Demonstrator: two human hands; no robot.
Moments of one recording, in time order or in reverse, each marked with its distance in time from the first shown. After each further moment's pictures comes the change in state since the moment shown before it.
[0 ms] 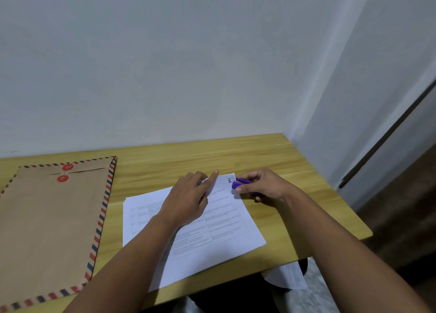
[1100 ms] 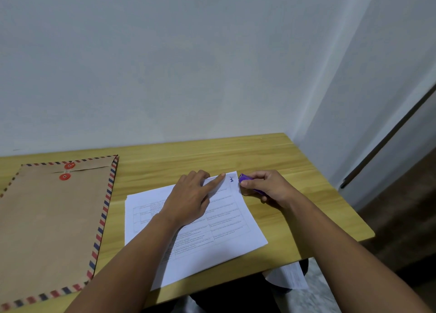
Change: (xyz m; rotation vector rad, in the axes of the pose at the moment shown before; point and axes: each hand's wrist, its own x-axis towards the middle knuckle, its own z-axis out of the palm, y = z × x) left_hand 0.001 0.001 -0.002 0.076 0.016 0.056; right_hand -0.009 0.009 0.004 0.137 0.171 -0.007
